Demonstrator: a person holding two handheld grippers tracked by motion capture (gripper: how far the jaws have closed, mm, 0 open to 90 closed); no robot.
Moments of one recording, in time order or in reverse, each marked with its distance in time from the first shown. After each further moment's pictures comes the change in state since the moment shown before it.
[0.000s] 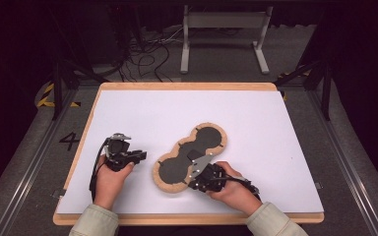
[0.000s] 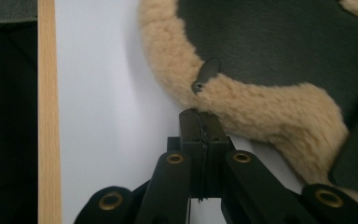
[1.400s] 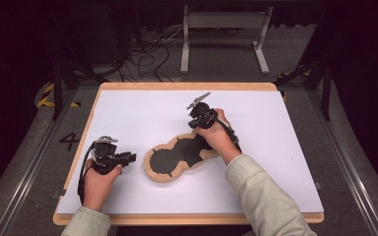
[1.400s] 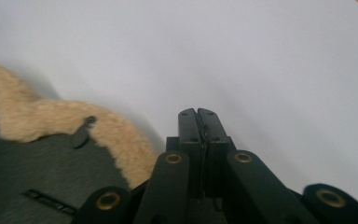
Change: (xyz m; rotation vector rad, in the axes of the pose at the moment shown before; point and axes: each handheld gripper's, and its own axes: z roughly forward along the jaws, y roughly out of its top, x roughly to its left) left arm 0.022 -0.011 -0.013 -0.018 -0.003 -0.031; right arm -0.165 0.049 -0.001 -0.032 -0.302 0.350
